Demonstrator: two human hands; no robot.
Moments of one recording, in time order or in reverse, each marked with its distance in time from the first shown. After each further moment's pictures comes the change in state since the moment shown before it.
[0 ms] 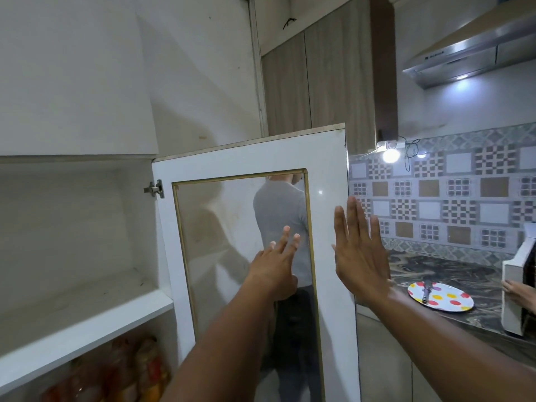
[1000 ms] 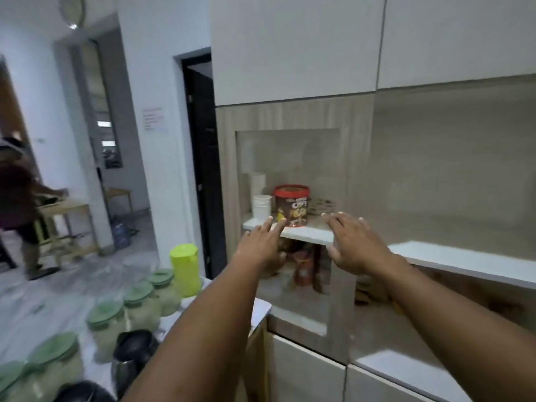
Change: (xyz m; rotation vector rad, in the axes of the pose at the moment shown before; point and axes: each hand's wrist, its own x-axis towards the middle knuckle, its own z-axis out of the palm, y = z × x) left_hand -0.641 -0.293 -0.169 0.308 -0.073 -1.323; right_hand -0.160 -0.597 -0.260 0.936 -0.301 -1.202
